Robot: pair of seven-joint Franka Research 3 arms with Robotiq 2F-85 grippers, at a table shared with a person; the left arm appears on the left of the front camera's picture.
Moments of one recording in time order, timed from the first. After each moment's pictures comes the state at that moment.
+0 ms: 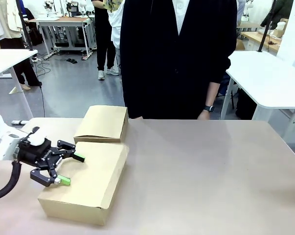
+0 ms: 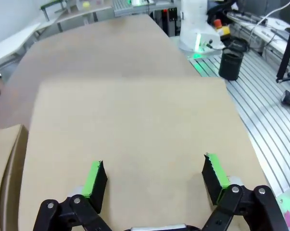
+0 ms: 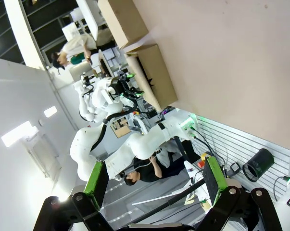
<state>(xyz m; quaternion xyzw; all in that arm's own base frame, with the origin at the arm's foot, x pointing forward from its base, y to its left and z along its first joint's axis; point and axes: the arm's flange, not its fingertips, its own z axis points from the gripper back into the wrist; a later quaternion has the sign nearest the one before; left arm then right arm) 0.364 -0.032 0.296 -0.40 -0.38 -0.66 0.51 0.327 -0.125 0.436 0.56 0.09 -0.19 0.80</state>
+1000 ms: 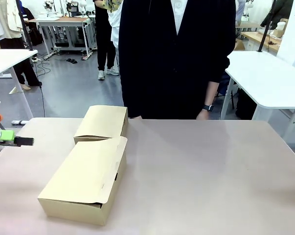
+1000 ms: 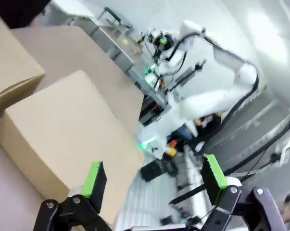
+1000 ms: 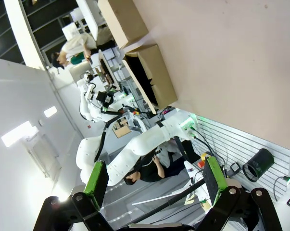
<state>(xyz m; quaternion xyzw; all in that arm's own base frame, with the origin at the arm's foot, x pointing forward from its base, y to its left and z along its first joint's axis) 0.318 0.084 0.380 -0.63 -0.24 -0.24 0.69 0.327 -0.125 0.436 0.56 0.09 -0.19 0.80</state>
